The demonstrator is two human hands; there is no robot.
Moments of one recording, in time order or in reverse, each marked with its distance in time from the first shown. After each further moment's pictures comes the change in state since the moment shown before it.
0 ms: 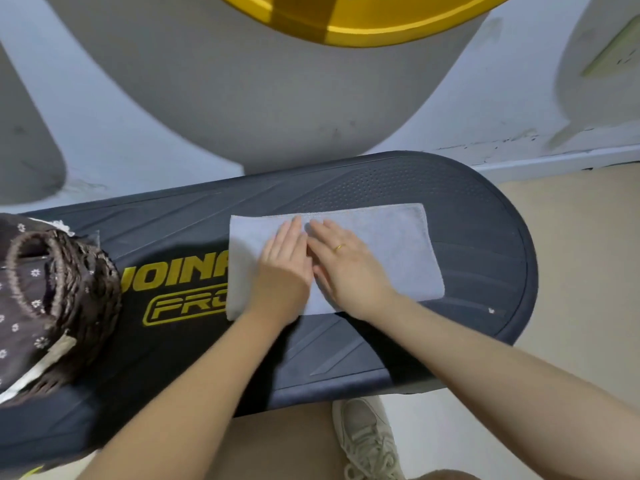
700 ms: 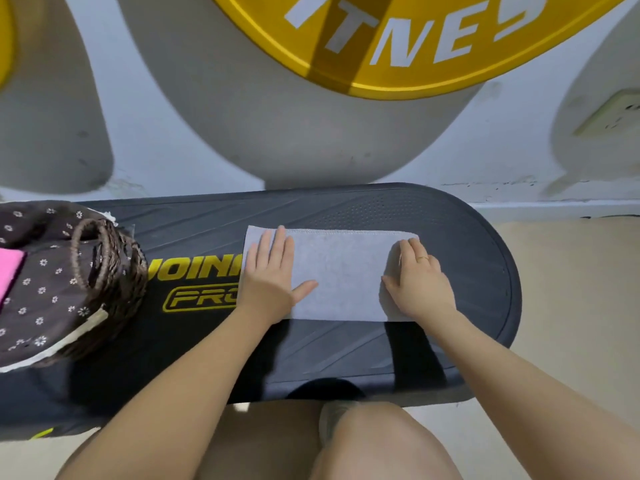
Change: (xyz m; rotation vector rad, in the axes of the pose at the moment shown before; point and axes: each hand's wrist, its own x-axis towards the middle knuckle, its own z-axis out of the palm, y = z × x) left_hand -0.013 -0.014 -0.016 0.293 -0.214 -0.108; right_hand -0.038 0.043 -0.050 -0.064 -0.132 0.571
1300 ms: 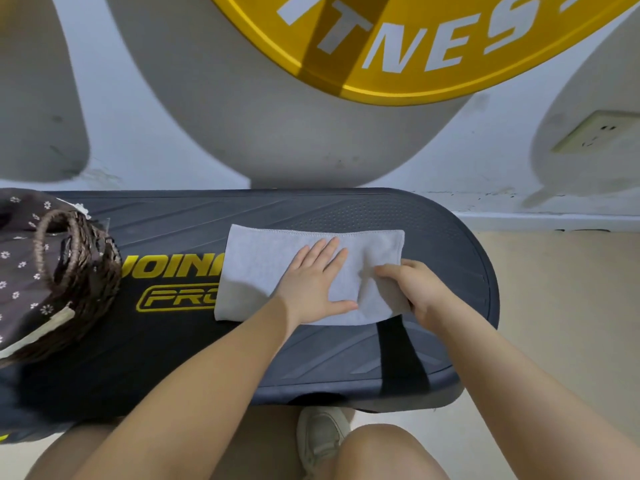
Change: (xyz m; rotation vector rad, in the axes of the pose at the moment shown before) left_hand 0.024 0.062 0.007 -0.213 -0.076 0.264; right_hand -0.004 -0.002 -0.038 1.073 -0.282 0.353
